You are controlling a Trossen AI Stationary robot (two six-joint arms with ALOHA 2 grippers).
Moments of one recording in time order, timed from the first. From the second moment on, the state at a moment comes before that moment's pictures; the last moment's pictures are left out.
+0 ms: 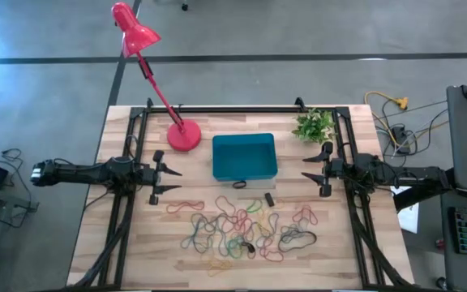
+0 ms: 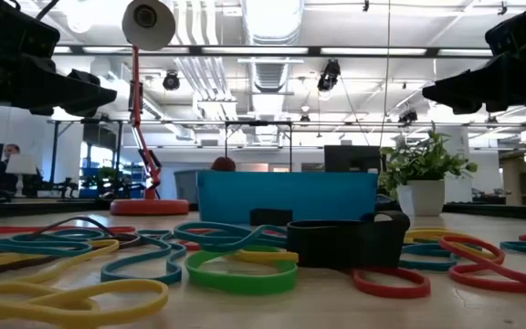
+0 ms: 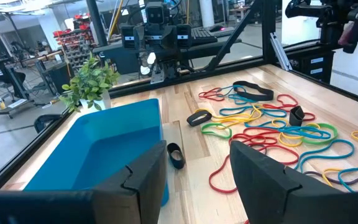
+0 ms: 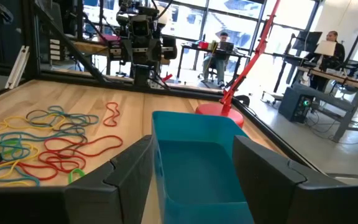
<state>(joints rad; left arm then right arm) -0.04 0.16 0.01 0.02 0.02 0.19 -0.04 0.05 0.01 0.02 0.08 -0.13</state>
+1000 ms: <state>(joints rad) -0.04 0.16 0.01 0.24 -0.02 0.13 -0.04 0.05 0.01 0.35 0.34 0.69</state>
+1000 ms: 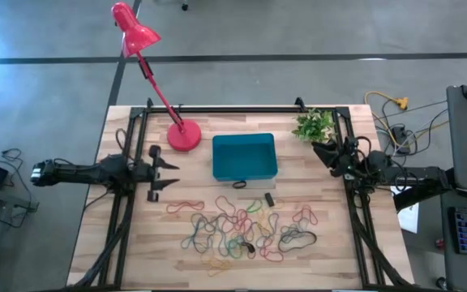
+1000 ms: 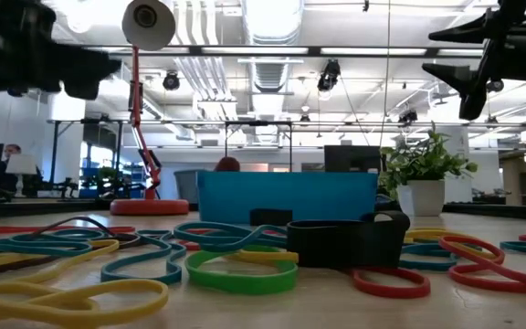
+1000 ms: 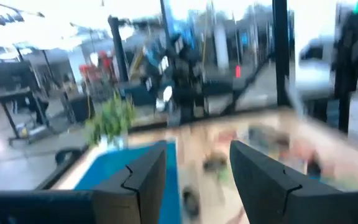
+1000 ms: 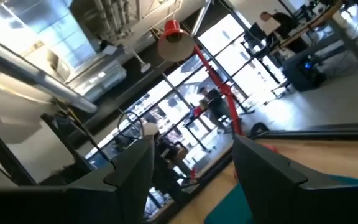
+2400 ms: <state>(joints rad) -0.04 0.27 0.01 1.03 -0.17 -0.36 -0.04 0.09 0.01 0.31 0.11 0.80</state>
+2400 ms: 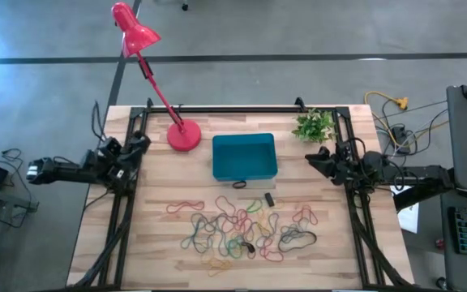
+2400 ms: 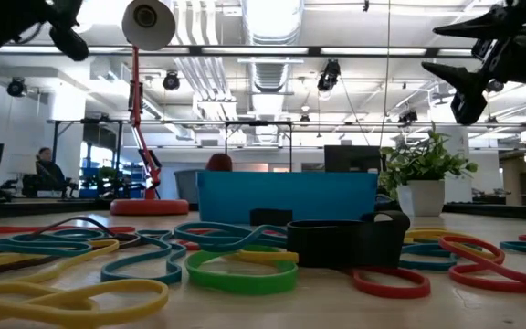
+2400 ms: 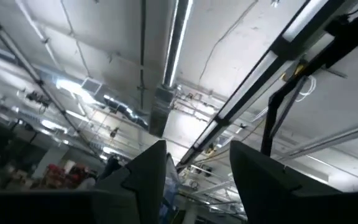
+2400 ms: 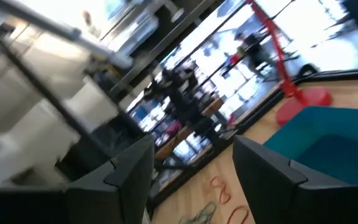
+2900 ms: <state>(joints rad) -0.04 0.60 0.12 0.80 -0.04 -0.62 0.05 0.59 0.44 0.36 0.02 0.58</state>
